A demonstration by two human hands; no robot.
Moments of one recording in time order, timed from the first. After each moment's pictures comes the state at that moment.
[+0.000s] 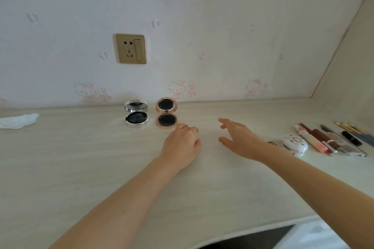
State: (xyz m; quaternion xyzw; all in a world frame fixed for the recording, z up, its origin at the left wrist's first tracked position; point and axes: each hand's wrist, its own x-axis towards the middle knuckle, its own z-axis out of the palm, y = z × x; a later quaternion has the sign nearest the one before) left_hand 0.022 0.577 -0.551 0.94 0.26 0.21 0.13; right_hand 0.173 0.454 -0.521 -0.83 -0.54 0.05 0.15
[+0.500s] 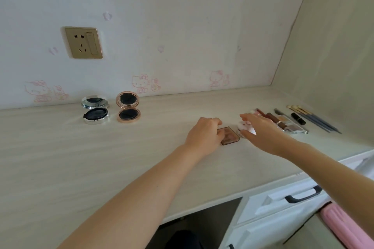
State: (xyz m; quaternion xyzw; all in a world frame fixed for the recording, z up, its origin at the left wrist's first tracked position) left_hand 0.133 0.468 -0.547 0.94 0.15 0.19 0.25; right_hand 0.244 0.314 -0.513 -0.89 -0.44 -0.02 0.15
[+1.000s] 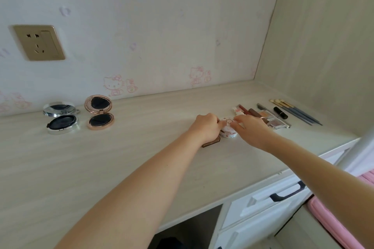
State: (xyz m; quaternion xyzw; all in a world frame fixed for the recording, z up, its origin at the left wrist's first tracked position) left_hand 0.219 0.450 -0.545 0.92 0.20 0.07 0.34; right_hand 0.281 0.308 -0.524 -0.92 -0.35 0.02 0.17
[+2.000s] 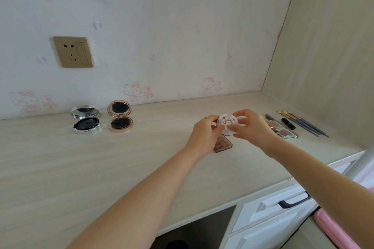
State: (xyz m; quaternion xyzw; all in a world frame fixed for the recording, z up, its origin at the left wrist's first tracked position) left_hand 0.150 0.454 -0.530 0.83 0.14 0.25 0.48; right_hand 0.242 0.327 -0.497 -0.81 -0.29 0.13 0.50
